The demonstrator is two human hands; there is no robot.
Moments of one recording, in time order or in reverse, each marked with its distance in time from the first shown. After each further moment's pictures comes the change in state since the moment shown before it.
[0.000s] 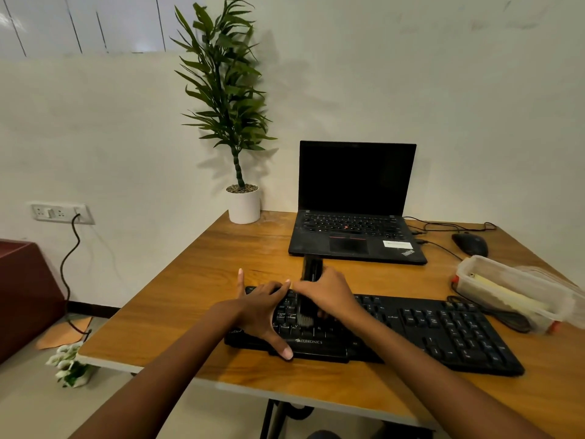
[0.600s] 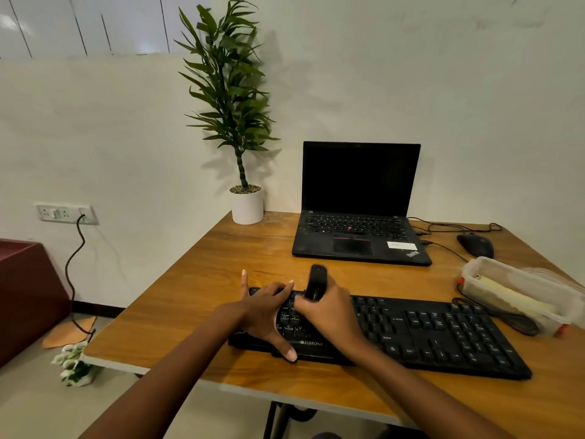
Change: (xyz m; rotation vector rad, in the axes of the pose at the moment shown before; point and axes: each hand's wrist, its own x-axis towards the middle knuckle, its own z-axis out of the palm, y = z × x) left_hand 0.001 -0.002 0.001 -0.014 0.007 0.006; right_hand -0.022 0.008 0.014 -0.004 0.159 -0.050
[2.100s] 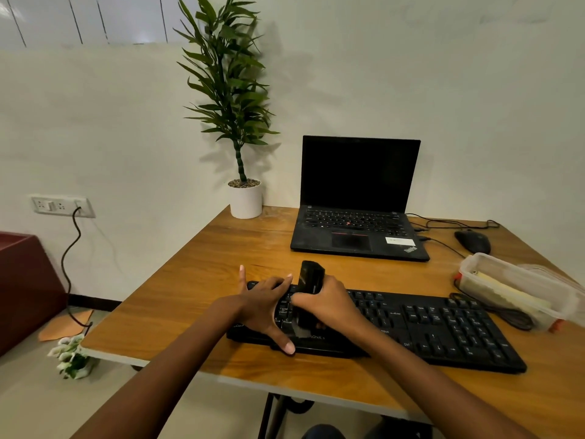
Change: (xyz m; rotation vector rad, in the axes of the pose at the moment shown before) left_hand 0.002 -0.003 0.003 -0.030 -0.001 0.004; right_hand 0.003 -0.005 -0.007 0.017 -0.234 0.013
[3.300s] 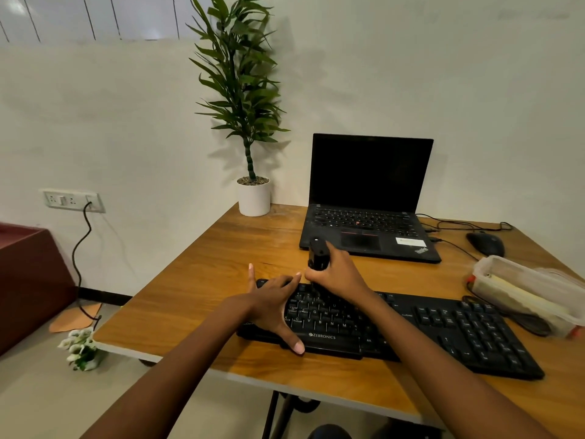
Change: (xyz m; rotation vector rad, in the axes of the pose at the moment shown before) left_hand -0.003 0.002 -0.001 -0.027 0.025 -0.012; right_hand 0.052 0.005 -0.013 -0.177 0.099 -0.182
